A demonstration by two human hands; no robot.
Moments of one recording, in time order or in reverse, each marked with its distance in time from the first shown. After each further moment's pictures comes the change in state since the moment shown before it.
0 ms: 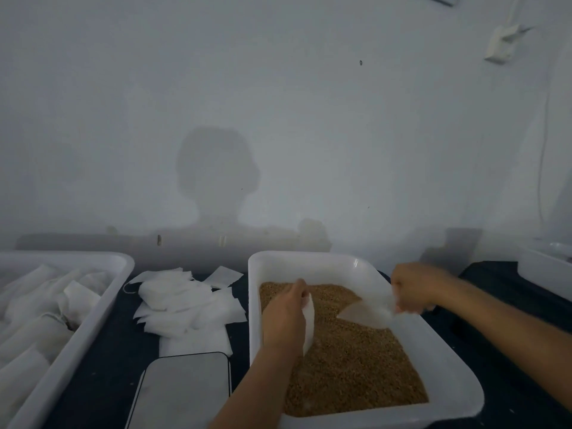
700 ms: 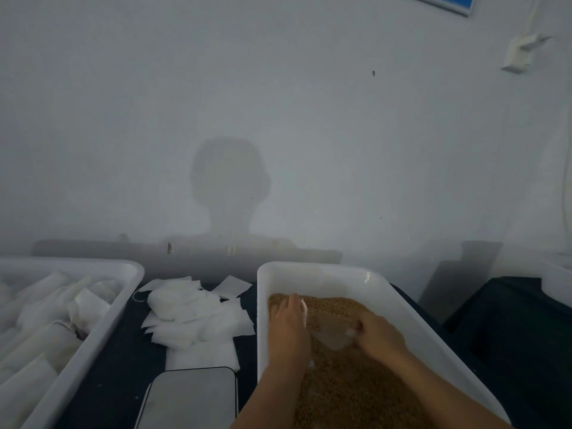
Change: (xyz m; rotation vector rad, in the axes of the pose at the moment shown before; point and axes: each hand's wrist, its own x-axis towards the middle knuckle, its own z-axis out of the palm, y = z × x) left_hand 0.002 -0.009 0.003 -0.089 0.000 -0.143; right_hand 0.063 -0.058 0.102 0.490 0.251 -0.057
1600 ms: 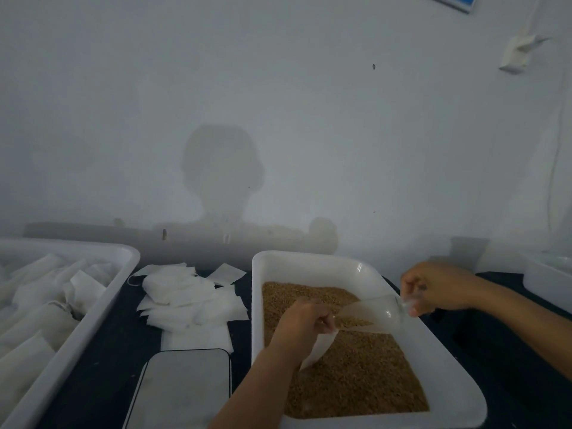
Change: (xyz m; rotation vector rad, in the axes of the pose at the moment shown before) left_hand -0.005 0.007 0.003 -0.141 -0.324 0.356; right_hand -0.041 0.017 -0.152 -0.266 -0.238 -0.158
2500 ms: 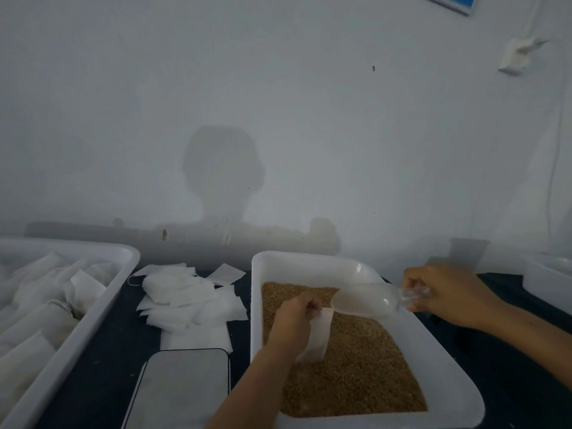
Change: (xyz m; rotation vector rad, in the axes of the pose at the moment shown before) left_hand 0.003 -0.006 0.002 -0.125 0.130 -0.257; right_hand -0.017 0.006 0.015 -0.069 0.314 -0.049
